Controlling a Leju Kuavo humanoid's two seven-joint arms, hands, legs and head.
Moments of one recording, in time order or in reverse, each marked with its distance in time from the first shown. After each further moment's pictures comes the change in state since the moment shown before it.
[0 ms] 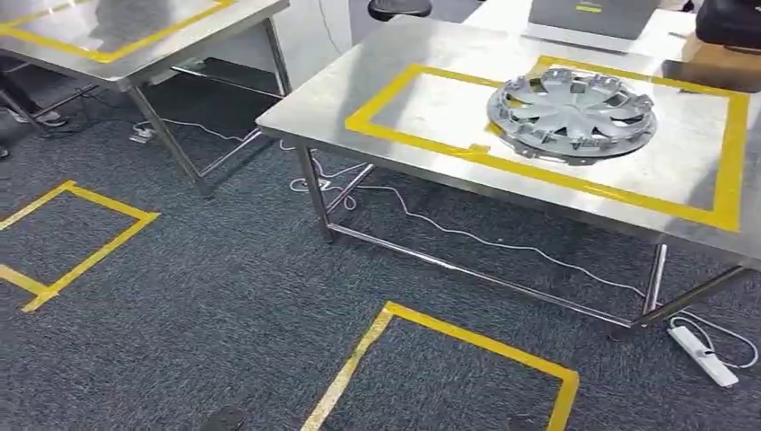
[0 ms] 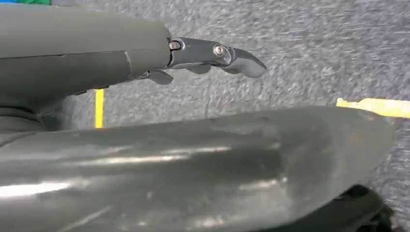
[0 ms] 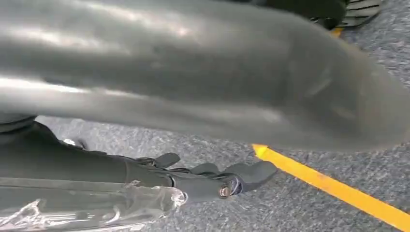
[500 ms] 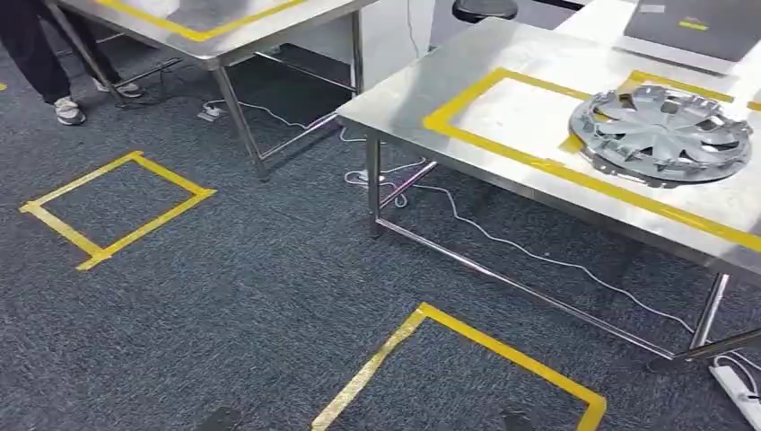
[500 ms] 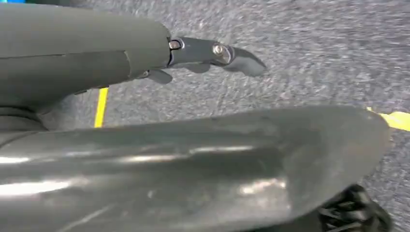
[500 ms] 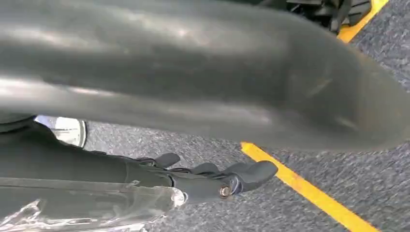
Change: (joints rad) left arm -0.004 -0.004 -0.001 0.000 0.000 0.000 0.001; right arm -0.002 -0.001 0.000 0.000 0.005 0.002 0.002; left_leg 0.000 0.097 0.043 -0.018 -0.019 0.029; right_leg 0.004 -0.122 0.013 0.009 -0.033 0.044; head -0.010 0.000
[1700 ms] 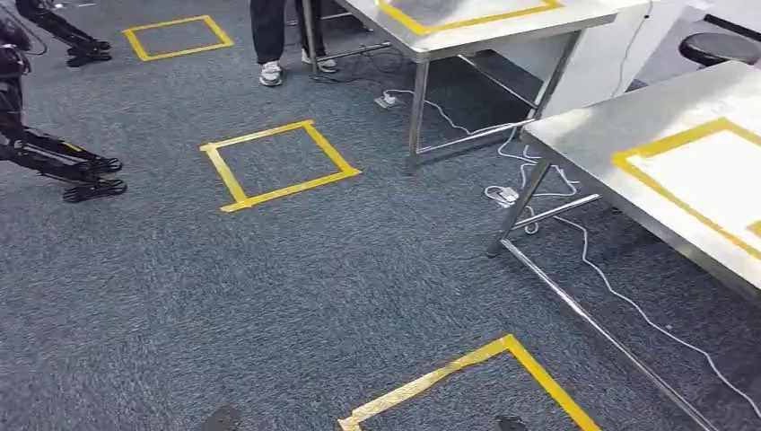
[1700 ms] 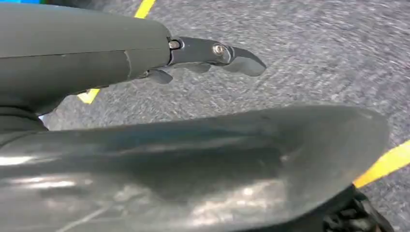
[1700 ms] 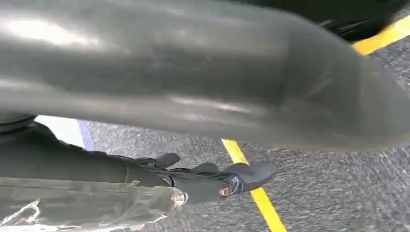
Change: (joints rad) left arm -0.001 0.000 0.000 0.000 -0.002 0.003 0.003; right arm 0.009 0.002 0.001 0.006 0.024 -0.002 0.019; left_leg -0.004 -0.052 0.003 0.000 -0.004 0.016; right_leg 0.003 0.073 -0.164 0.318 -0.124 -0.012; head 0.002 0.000
